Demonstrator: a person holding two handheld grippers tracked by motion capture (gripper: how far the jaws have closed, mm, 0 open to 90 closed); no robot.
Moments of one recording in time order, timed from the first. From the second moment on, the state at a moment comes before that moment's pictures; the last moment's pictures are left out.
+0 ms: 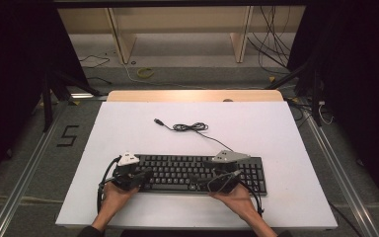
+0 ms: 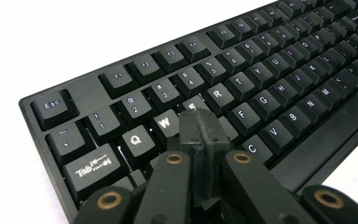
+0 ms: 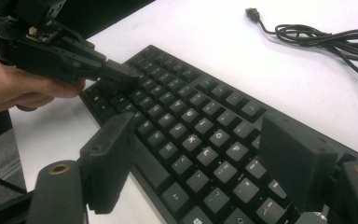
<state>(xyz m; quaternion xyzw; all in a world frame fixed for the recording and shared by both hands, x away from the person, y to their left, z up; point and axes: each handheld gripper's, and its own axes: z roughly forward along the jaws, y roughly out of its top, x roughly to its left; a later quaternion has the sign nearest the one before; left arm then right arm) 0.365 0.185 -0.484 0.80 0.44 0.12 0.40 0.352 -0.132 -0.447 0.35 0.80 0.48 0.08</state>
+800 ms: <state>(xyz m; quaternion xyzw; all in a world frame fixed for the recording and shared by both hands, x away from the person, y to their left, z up) 0.358 0.204 -0.466 0.76 0.46 0.12 0.45 0.354 -0.132 -0.447 0.36 0.80 0.48 0.08</state>
